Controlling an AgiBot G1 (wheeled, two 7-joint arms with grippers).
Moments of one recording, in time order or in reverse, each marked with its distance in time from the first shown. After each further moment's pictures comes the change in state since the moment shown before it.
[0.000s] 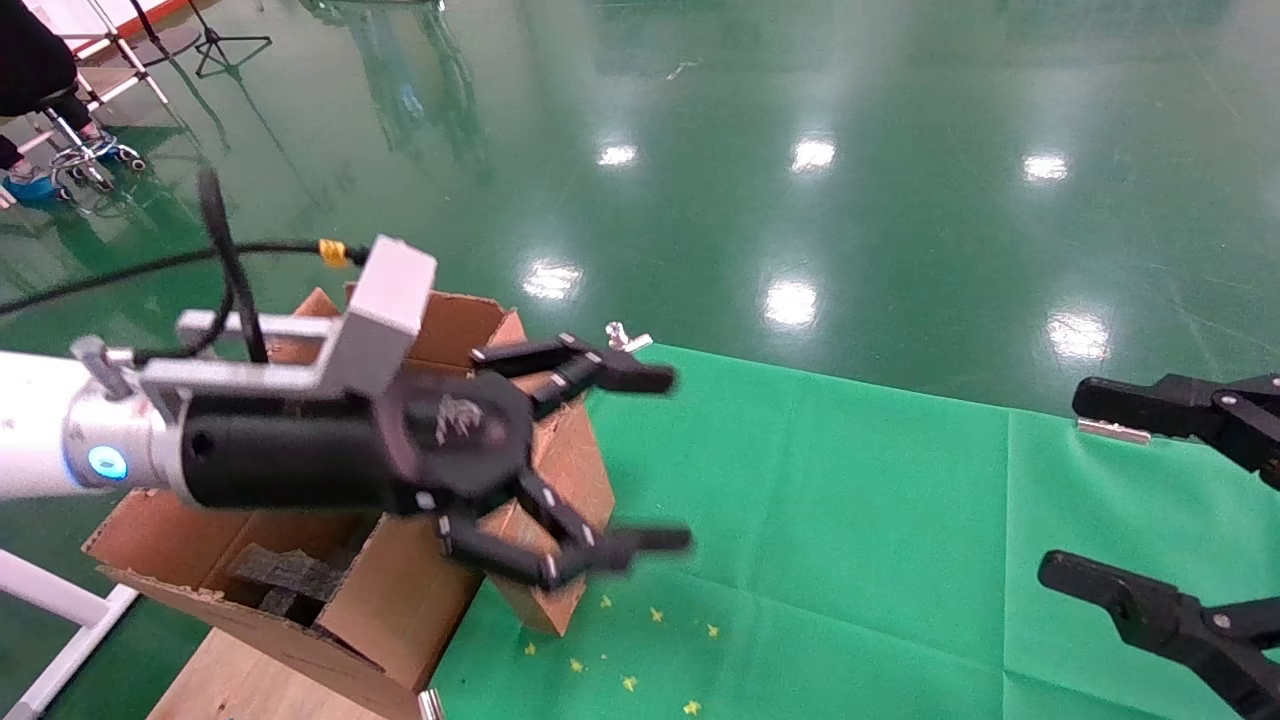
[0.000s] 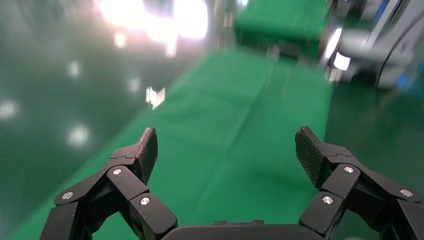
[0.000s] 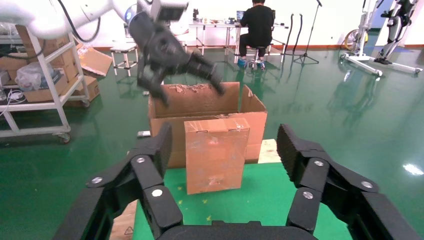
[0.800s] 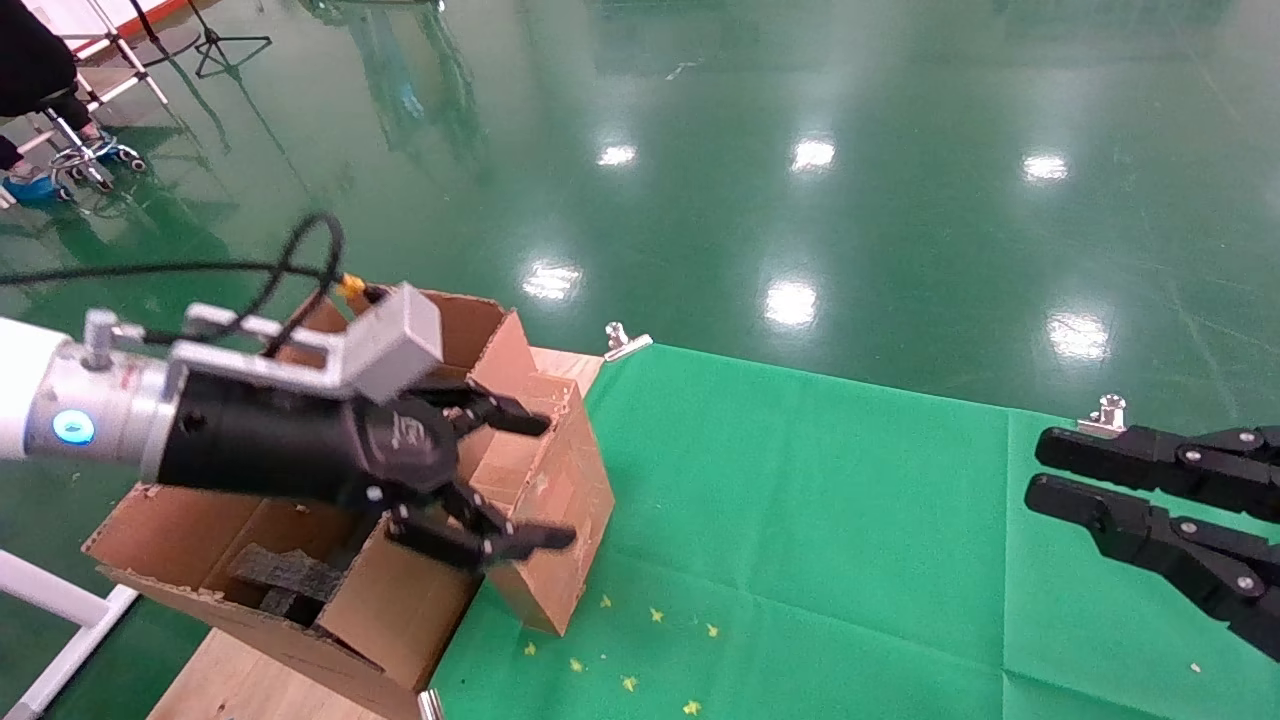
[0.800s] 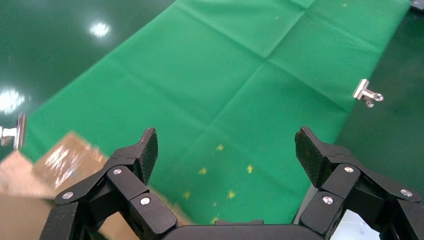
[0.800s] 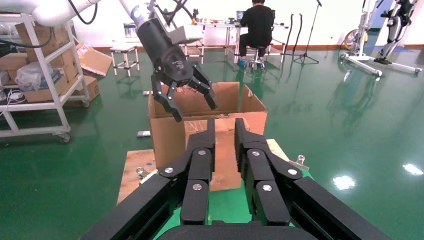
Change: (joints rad) left arm -0.207 -0.056 0.129 0.006 0.319 0.059 -0.309; right arm 0.000 0.000 0.000 0.000 0.000 0.000 0.000
